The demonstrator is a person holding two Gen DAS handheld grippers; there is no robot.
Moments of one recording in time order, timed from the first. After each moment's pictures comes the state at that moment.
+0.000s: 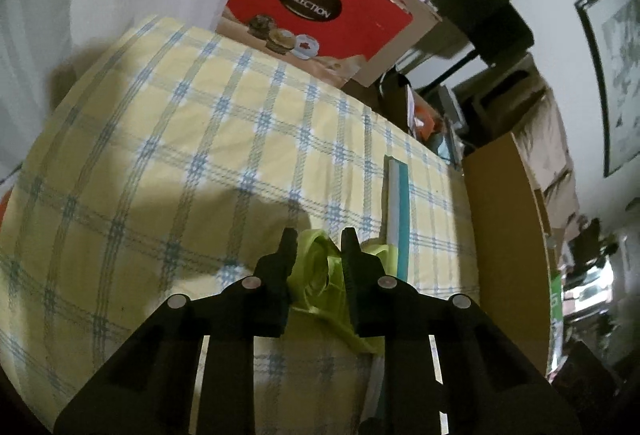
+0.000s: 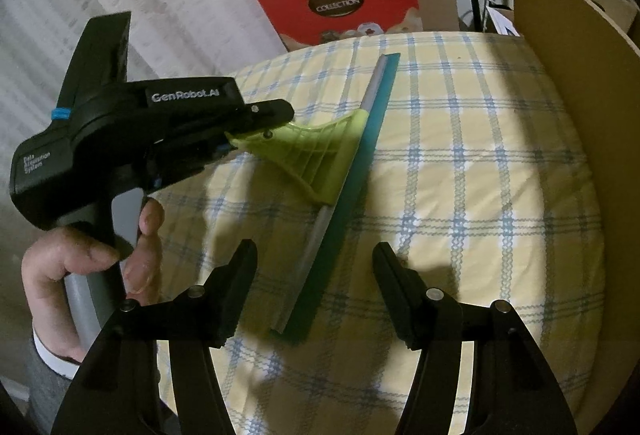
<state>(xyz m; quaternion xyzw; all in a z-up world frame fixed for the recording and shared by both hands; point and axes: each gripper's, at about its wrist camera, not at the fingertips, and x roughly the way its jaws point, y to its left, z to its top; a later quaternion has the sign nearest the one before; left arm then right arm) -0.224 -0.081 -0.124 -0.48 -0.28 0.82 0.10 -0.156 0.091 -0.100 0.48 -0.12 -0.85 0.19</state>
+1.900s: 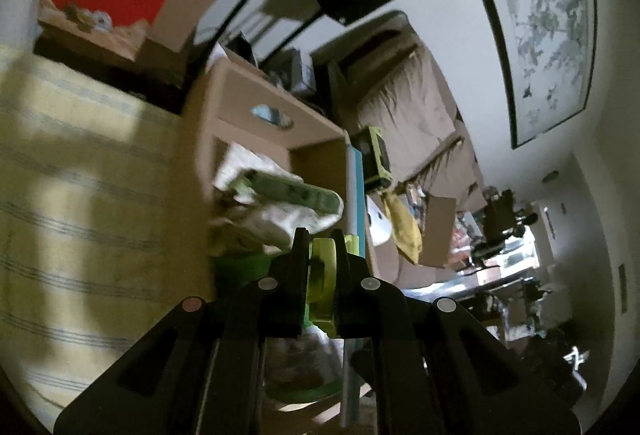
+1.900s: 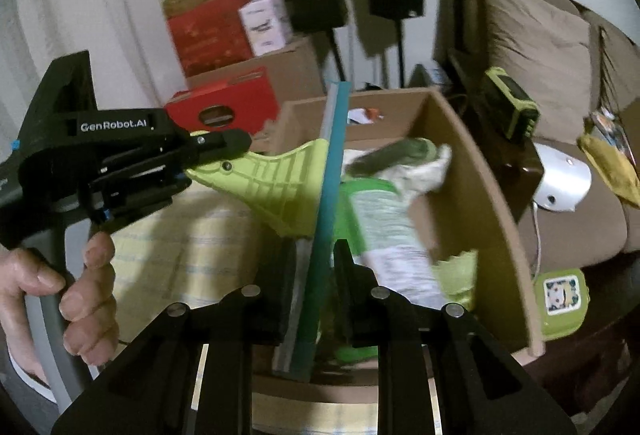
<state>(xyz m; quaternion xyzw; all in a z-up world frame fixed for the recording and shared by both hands) -0.210 0.162 -0.001 -0.46 -0.33 0.78 0.26 -0.086 0.331 0.021 0.39 -0.11 -0.91 0.04</state>
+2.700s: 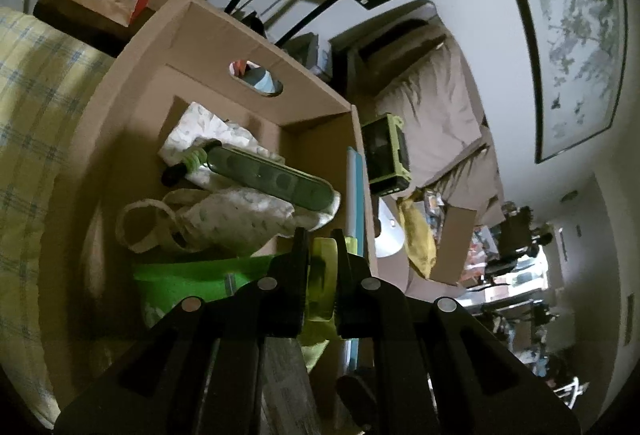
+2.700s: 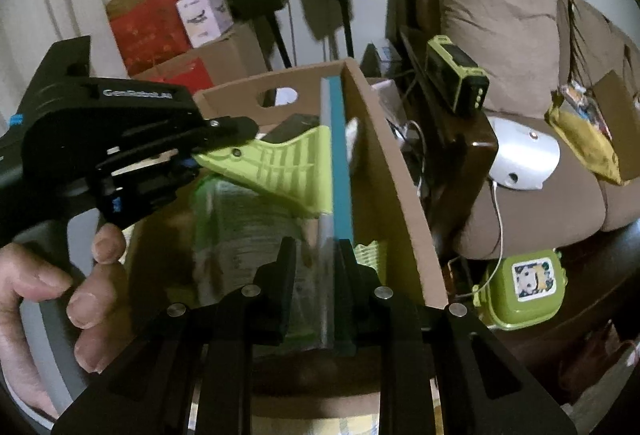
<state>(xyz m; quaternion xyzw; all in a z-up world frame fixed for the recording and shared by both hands) -0.232 0.250 -0.038 -0.48 -0.34 0.78 0.21 -0.098 0.404 -0.016 0.42 -0.12 -0.90 -0.01</state>
